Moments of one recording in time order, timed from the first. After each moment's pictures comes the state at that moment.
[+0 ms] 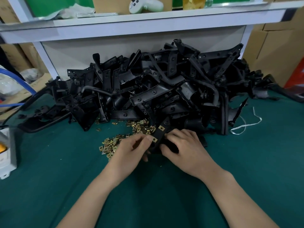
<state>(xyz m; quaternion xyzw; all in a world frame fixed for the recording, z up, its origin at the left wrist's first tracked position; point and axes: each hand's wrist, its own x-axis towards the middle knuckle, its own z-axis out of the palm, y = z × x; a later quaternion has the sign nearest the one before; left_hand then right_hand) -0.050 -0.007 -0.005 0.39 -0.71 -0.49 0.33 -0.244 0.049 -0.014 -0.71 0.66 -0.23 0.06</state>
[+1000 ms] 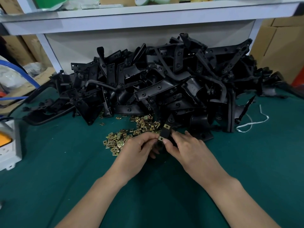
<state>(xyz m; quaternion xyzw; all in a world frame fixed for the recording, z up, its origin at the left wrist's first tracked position) -0.052 0.001 -0.011 0.37 -0.75 -0.43 0.34 -0.223 0.069 0.006 -0.71 0.68 -0.16 0.04</state>
